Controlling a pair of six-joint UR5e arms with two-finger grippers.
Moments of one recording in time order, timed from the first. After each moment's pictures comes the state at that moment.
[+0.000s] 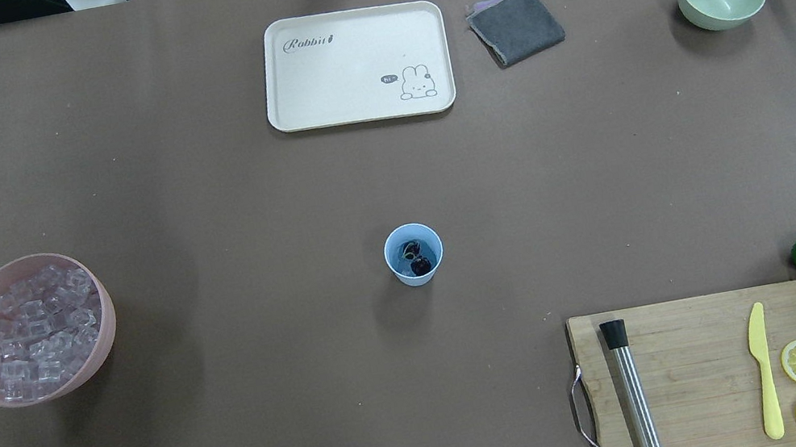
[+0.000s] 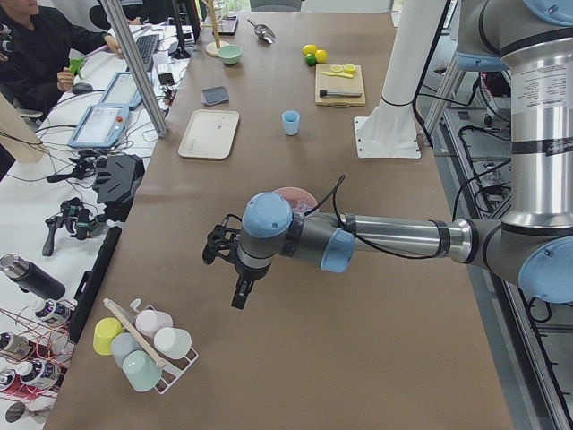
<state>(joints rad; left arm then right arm) -1.60 -1.46 -1.75 -1.82 -2.33 0.02 1.68 -1.80 1.84 -1.74 2.34 -0.12</state>
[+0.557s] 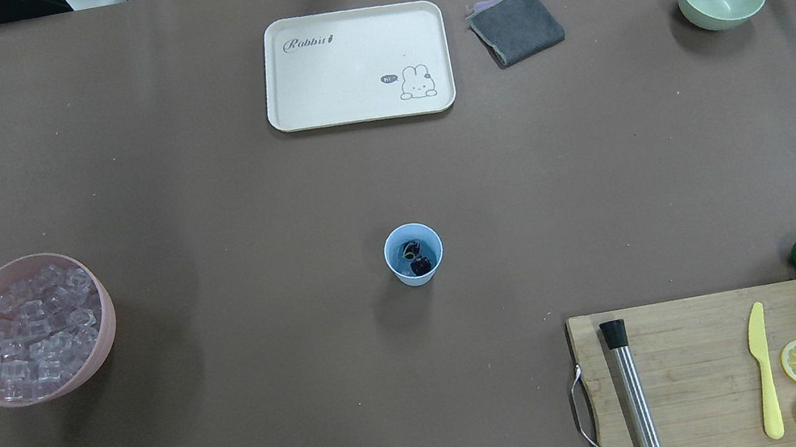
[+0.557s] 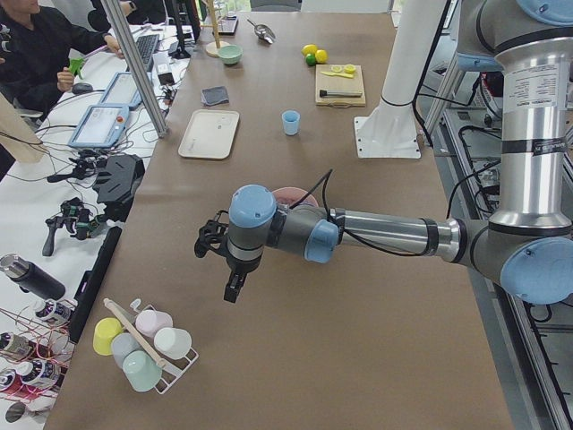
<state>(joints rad) -1.57 -1.51 -1.73 -1.75 -2.31 0.02 1.62 -1.77 1.84 -1.73 2.35 -0.02</state>
